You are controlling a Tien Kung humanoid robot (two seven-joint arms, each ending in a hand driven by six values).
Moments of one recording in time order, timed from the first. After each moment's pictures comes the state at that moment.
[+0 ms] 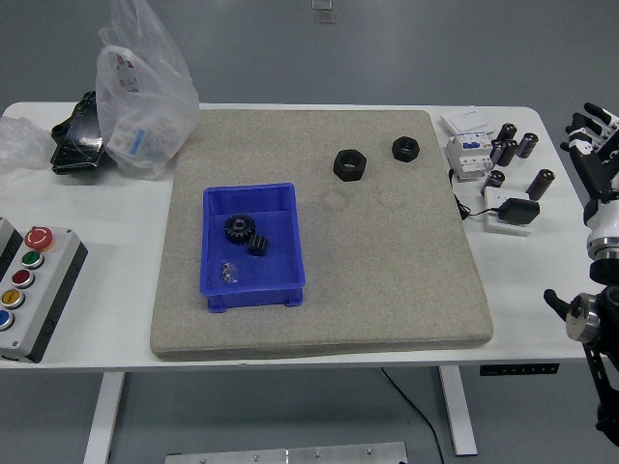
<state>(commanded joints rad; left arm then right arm) -0.01 0.12 -1.37 -0.18 1.27 0.16 0.04 0.09 -0.24 1.48 1.48 -1.09 -0.45 0.19</state>
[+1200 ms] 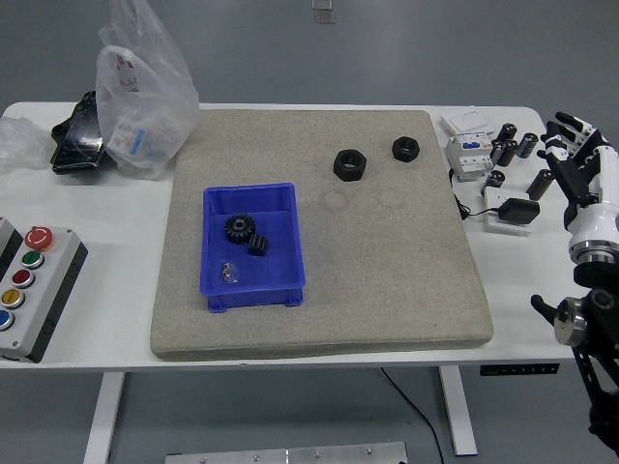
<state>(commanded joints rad) 0.00 0.12 -1.48 -0.18 1.36 0.18 0.09 0.10 -0.25 1.41 1.46 -1.08 -0.44 0.18</state>
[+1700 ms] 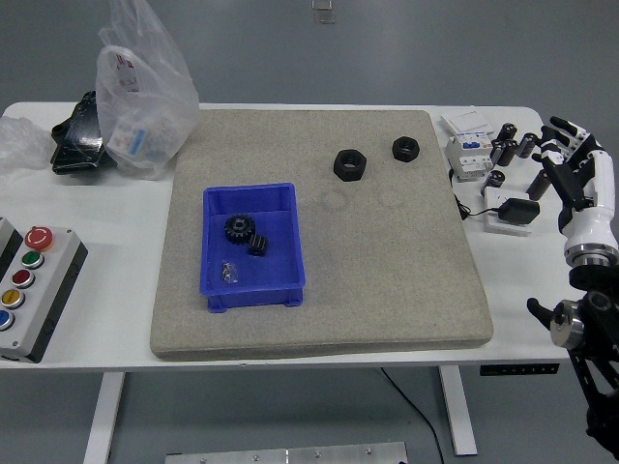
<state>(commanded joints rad) 0.00 0.11 -1.49 -0.18 1.37 0.18 0.09 0.10 -0.25 1.39 1.45 -1.02 -0.44 0.23</state>
